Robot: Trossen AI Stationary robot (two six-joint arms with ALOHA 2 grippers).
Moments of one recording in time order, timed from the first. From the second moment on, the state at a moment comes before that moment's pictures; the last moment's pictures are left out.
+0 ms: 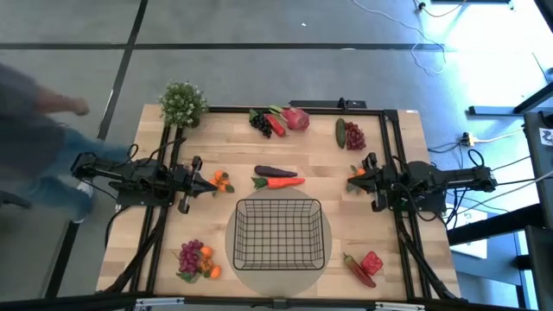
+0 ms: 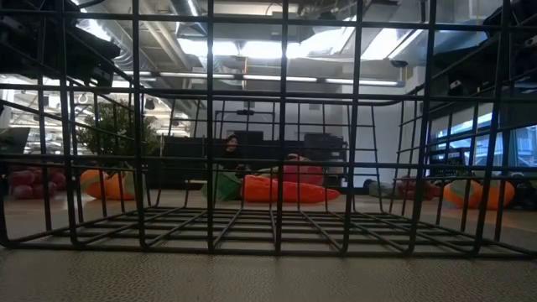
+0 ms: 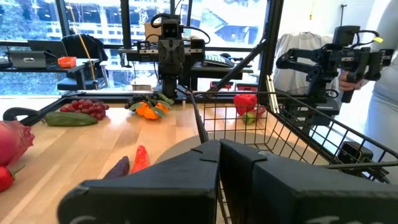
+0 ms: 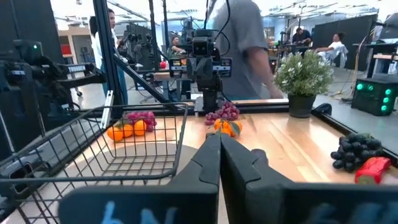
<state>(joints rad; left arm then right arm) -0.20 0.00 0.01 0.11 -0.10 -0.04 0.12 0.00 0.01 0.08 0.09 0.05</state>
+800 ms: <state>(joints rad) -0.20 0.00 0.01 0.12 -0.15 -0.02 0.12 0.74 0.79 -0.40 0.48 0.11</state>
